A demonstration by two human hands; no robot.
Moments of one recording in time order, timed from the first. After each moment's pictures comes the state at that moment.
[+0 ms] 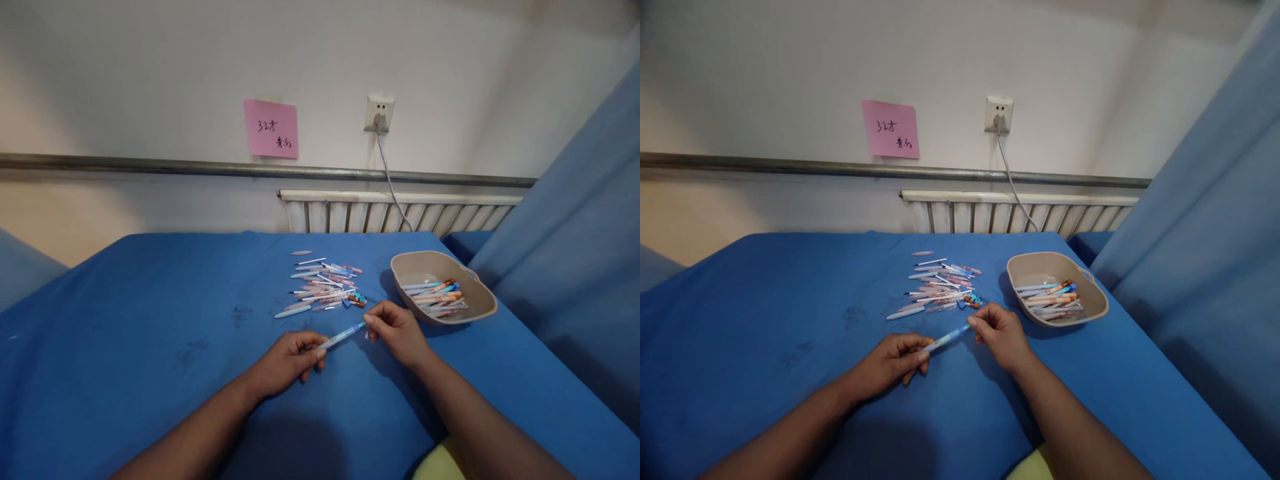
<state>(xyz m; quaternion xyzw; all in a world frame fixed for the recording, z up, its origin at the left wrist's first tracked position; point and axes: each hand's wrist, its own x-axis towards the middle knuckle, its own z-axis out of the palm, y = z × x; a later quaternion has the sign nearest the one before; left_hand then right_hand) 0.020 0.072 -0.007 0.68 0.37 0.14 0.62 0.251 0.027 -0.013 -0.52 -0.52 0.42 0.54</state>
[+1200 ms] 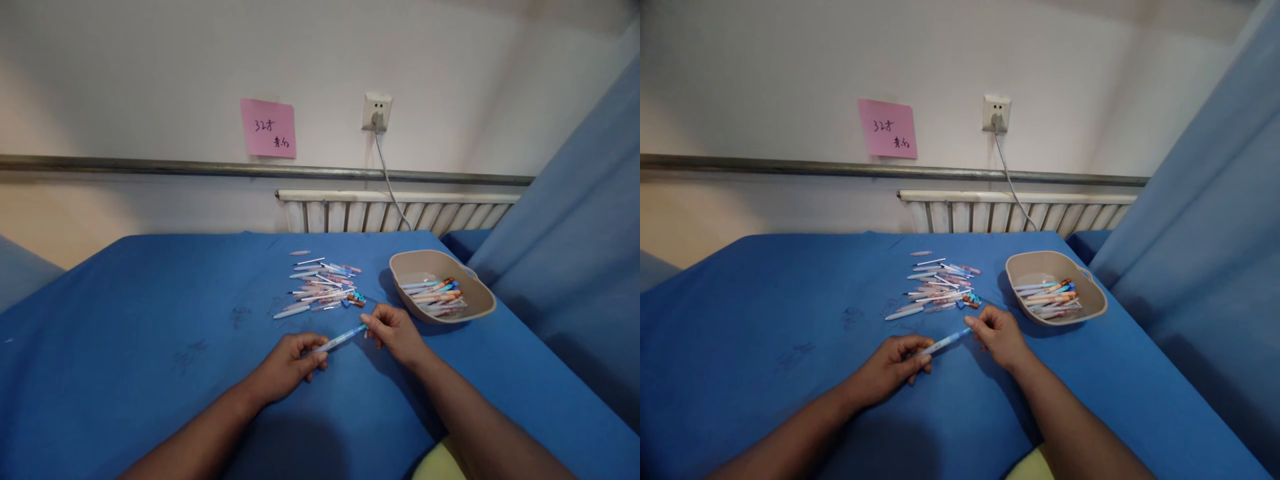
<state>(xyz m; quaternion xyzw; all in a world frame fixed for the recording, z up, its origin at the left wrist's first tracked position) 0.022 0.068 -0.009 0.70 0.36 0.14 0.60 0.250 0.030 -0.020 -0.55 -0.51 0.43 0.51</state>
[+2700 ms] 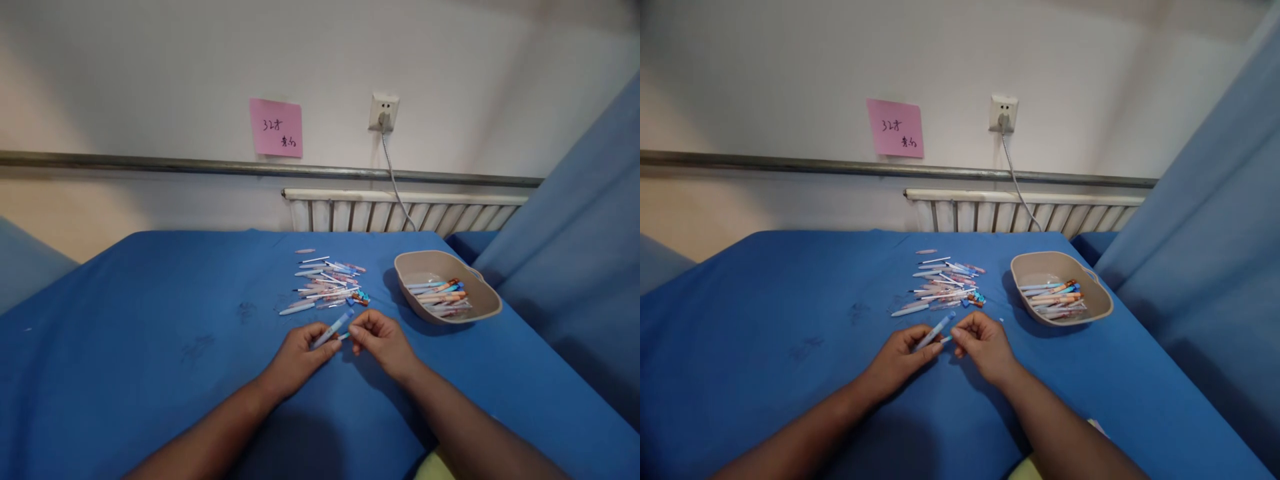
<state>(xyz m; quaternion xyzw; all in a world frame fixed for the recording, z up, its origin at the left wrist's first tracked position) 0.036 0.060 -0.004 0.70 0.39 0.25 0.55 0.215 0.022 -0.017 -0.46 -0.46 0.52 0.56</state>
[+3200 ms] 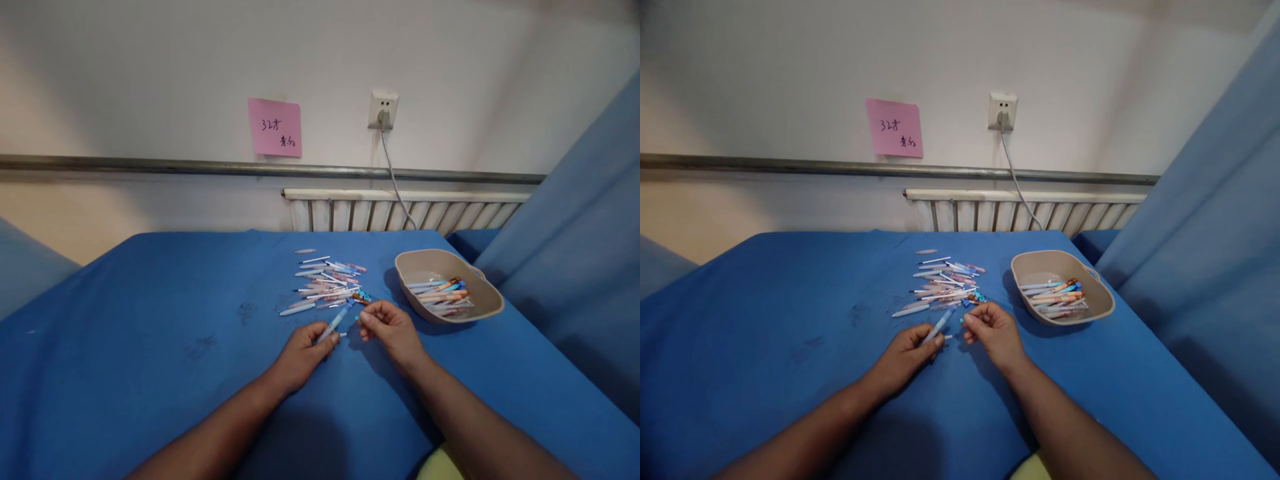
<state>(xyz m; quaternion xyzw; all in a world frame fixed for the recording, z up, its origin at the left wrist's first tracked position) 0.042 0.065 -0.008 0.68 0.42 0.24 0.56 0.227 0.029 -0.010 -0.47 -0.40 0.51 0.60</state>
